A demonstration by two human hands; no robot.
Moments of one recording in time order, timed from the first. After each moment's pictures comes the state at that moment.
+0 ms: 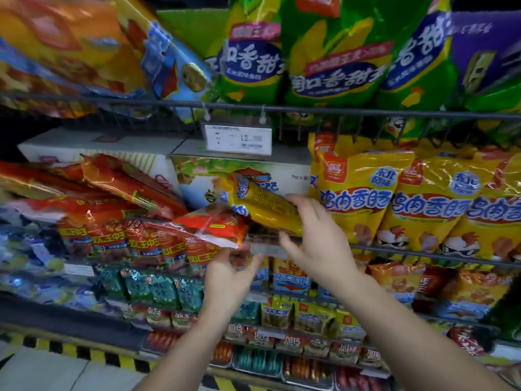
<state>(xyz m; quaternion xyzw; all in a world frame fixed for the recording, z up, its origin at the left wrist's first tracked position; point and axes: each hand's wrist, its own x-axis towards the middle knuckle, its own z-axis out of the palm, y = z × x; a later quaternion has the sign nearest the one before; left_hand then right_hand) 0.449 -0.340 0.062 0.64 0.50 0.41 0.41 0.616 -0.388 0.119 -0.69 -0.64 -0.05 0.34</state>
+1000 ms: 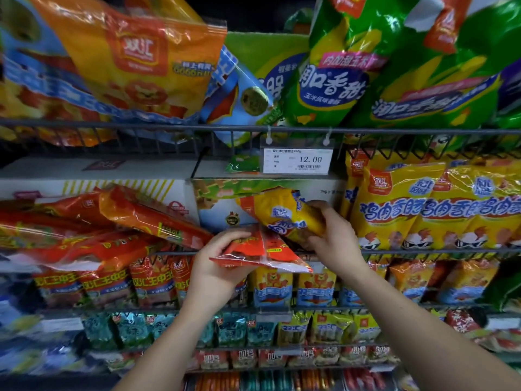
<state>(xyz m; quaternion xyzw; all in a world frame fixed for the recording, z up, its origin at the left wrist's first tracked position) 0.355 -0.244 0.100 0.74 0.26 0.43 0.45 0.574 -0.330 0.115 -0.78 -0.48 0.04 0.39</state>
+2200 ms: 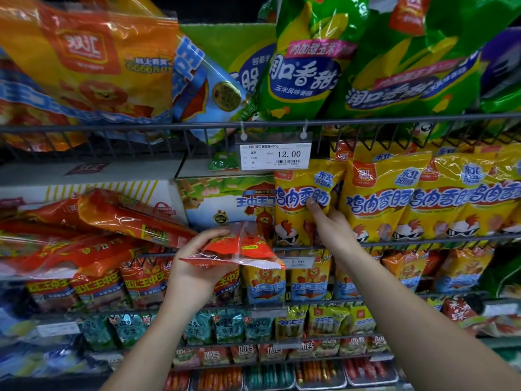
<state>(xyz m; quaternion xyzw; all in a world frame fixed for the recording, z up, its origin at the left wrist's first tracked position) 0.351 -0.246 0.105 0.71 0.30 0.43 0.47 0.574 -0.339 0.145 -0.76 -0.29 0.25 0.53</state>
